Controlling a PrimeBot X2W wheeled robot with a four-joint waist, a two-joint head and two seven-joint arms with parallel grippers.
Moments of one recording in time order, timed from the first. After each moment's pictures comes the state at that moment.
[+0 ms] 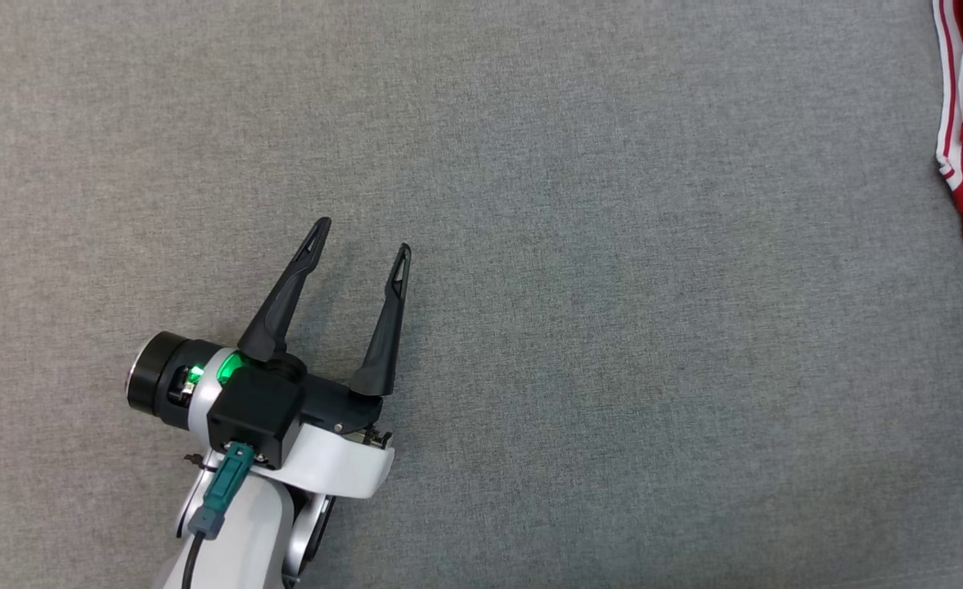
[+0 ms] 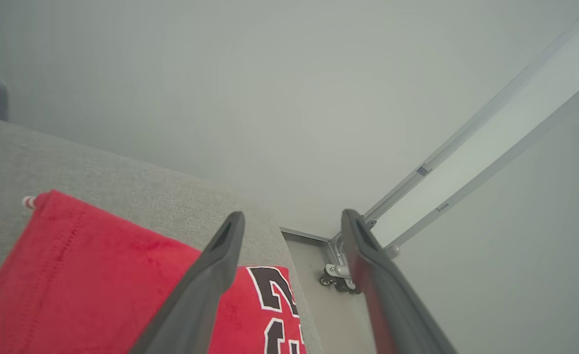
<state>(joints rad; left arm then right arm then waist) -0.25 0.07 -0.27 0.00 -0.04 -0.02 -0.26 -0.89 -0.47 -0.26 0.80 -0.25 0.13 -0.26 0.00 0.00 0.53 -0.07</state>
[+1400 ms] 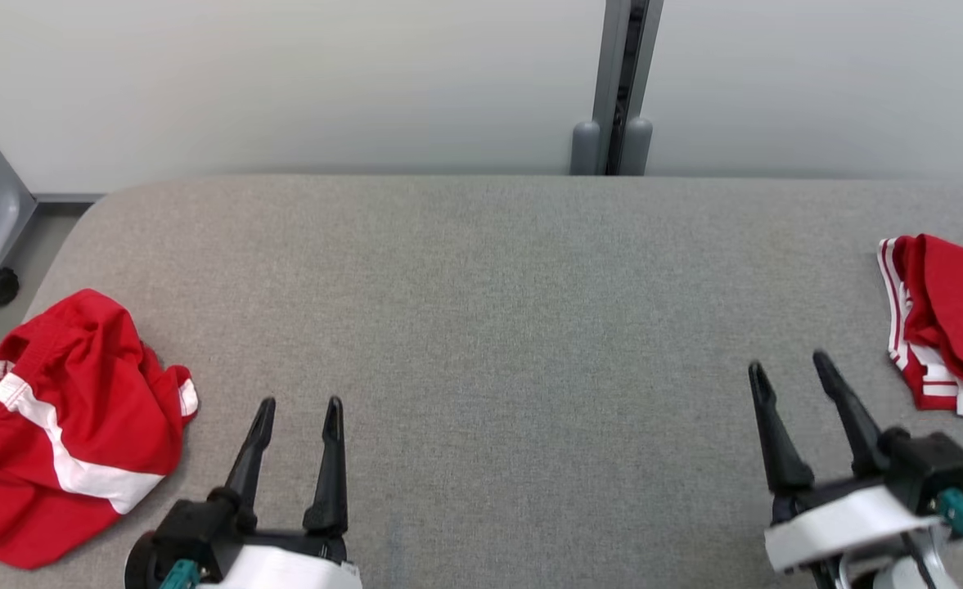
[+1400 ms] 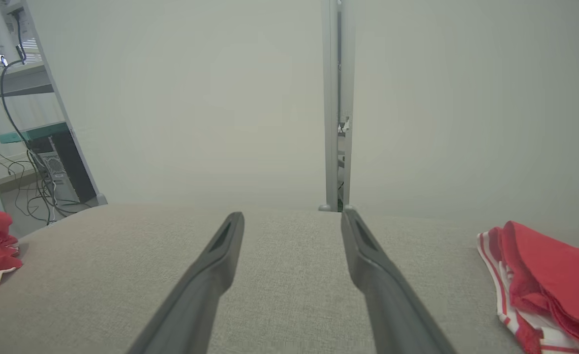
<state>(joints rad) 0.03 0.05 -0.21 0.06 -0.30 0.05 -0.26 -0.11 -0.14 0.17 0.18 0.27 0.13 -0.26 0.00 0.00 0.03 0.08</state>
